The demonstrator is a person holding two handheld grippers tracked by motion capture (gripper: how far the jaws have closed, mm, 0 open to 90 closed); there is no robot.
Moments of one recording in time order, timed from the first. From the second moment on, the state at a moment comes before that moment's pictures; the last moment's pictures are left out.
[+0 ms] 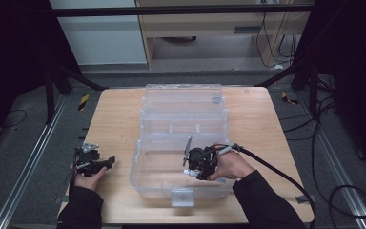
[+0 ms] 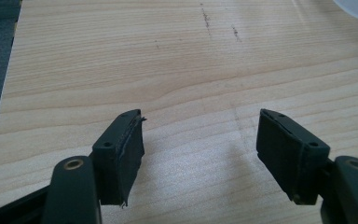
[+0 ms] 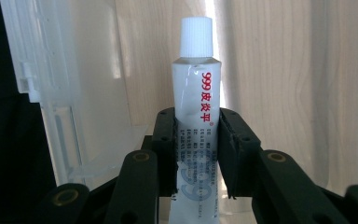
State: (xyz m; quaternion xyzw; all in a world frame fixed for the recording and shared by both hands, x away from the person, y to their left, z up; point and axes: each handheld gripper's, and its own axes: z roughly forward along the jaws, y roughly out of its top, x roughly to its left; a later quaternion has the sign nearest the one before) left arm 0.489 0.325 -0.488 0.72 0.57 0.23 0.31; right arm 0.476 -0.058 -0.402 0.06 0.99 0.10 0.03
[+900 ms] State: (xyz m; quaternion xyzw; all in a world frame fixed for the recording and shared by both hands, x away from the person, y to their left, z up) left arm 0.489 0.325 -0.489 0.72 0.57 0.23 0.31; right arm 0.481 -0.055 -0.429 0.06 1.00 0.07 0.02
